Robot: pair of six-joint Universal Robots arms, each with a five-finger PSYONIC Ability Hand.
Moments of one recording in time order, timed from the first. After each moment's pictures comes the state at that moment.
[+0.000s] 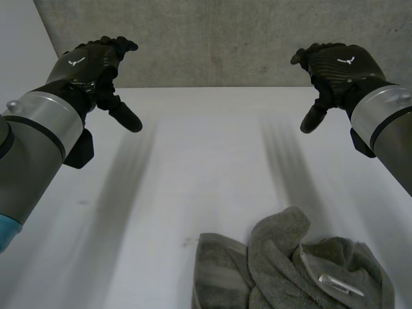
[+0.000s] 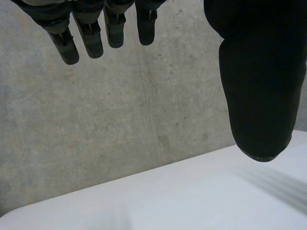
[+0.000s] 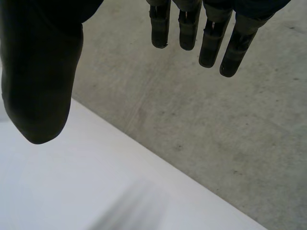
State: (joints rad) left arm 4.21 -1.68 -1.35 3.02 -1.69 3.03; right arm 1.97 -1.38 1.30 0.14 1.51 2.94; left_hand 0.17 0.16 0.17 0.17 0.03; right_hand 0.22 0.26 0.25 0.27 0.06
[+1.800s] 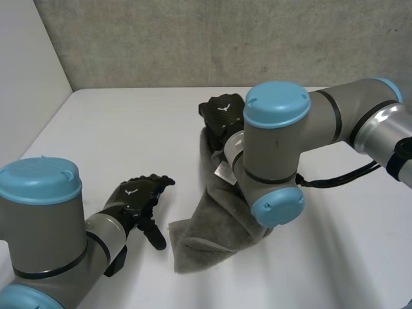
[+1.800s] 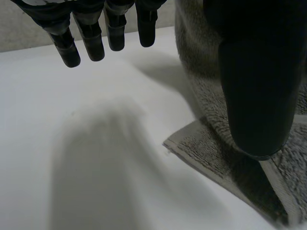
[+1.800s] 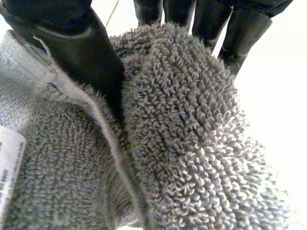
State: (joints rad) left arm 4.17 -1.86 -1.79 3.18 -1.59 3.03; right arm 2.31 -0.74 0.77 0.07 1.69 2.86; left_hand 0.20 0.20 0.20 0.20 0.03; right_hand 1.31 1.30 1.31 1.34 1.12
